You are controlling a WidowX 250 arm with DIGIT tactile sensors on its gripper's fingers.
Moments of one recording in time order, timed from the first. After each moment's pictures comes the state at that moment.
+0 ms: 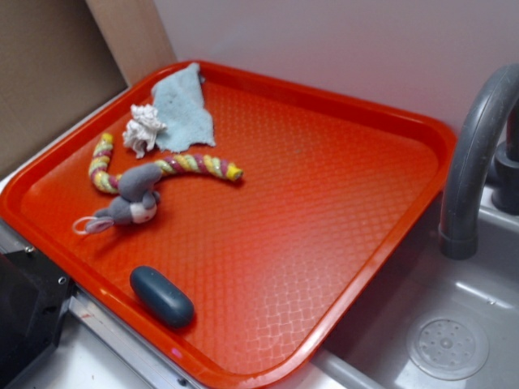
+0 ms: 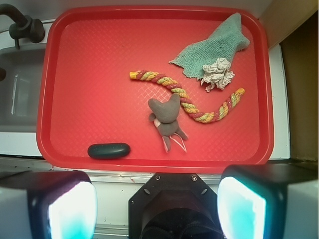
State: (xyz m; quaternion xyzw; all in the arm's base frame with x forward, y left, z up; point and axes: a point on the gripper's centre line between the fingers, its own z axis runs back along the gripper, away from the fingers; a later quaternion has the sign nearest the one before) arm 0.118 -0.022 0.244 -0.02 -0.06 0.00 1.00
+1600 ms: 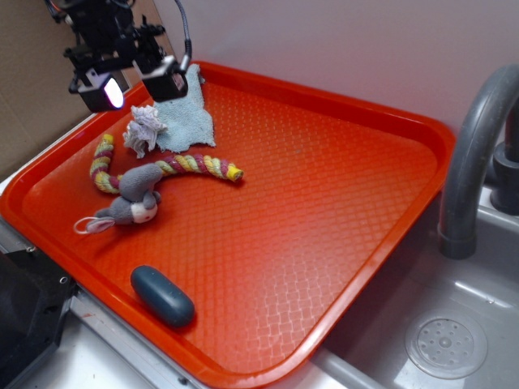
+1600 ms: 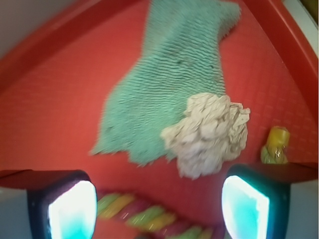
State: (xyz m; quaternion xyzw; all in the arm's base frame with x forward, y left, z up) arm 0.246 0.063 0.073 -0.04 -0.02 0.29 0.96
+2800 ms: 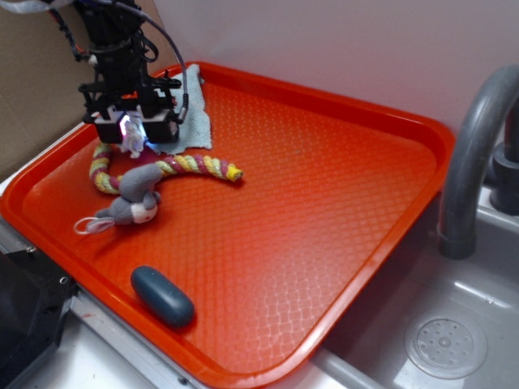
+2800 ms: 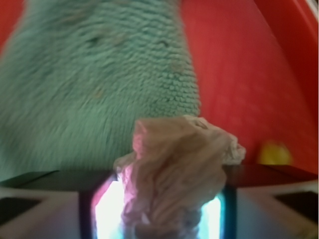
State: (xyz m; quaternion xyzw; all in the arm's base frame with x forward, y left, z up) arm 0.242 0.068 0.048 0.04 0.04 0.28 0.96
